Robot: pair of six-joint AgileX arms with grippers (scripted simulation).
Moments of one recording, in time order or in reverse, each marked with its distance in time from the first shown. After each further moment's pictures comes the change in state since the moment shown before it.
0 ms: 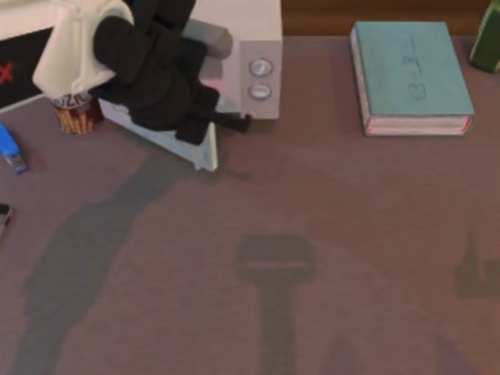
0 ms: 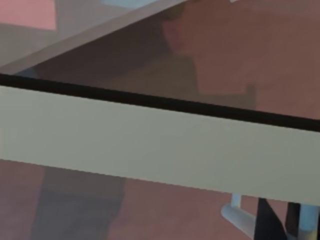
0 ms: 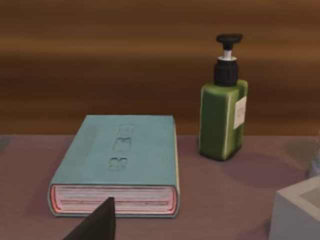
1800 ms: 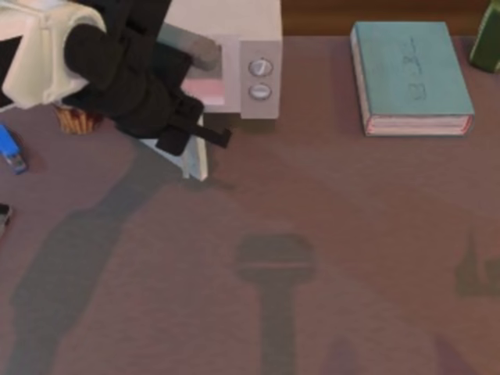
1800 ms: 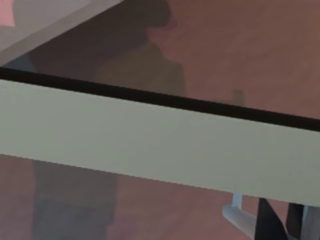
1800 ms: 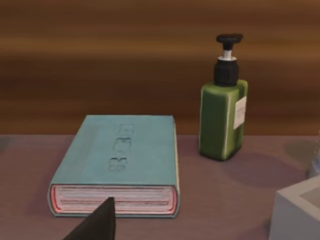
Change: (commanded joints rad) left arm 0.042 -0.058 -0.071 0.008 0.063 0.118; right arm 0.000 0.000 0.000 0.000 0.000 0.000
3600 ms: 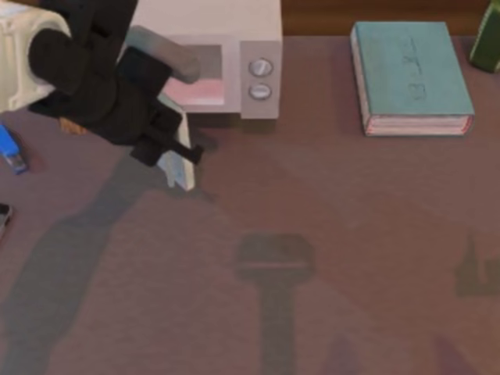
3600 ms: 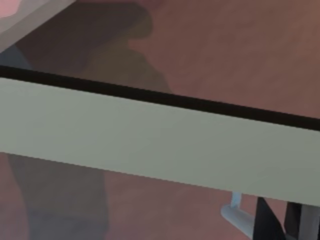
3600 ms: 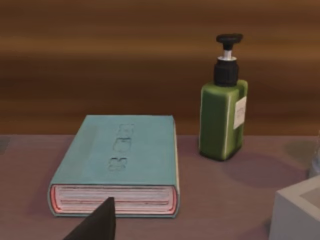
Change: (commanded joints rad) left arm 0.061 -0.060 -0.066 -0.010 0.092 0.161; right arm 0.000 0.000 0.000 0.000 0.000 0.000
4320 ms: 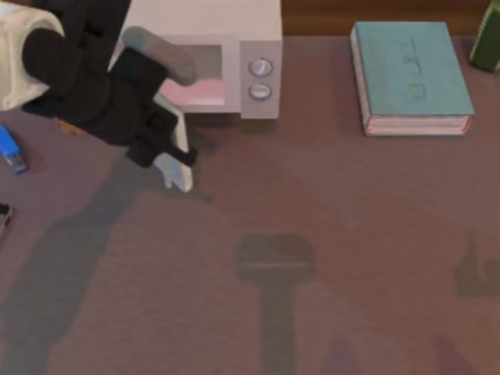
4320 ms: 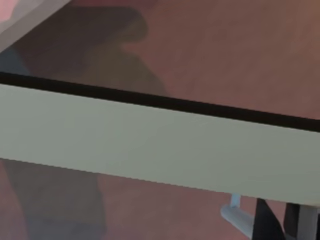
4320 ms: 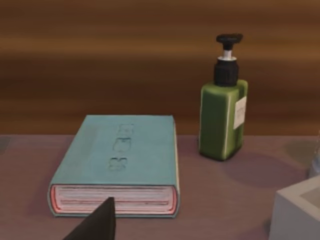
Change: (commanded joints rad) left arm 0.015 -0.008 -0.007 -0.007 0.028 0.044; right arm 0.000 0.000 0.000 0.000 0.000 0.000
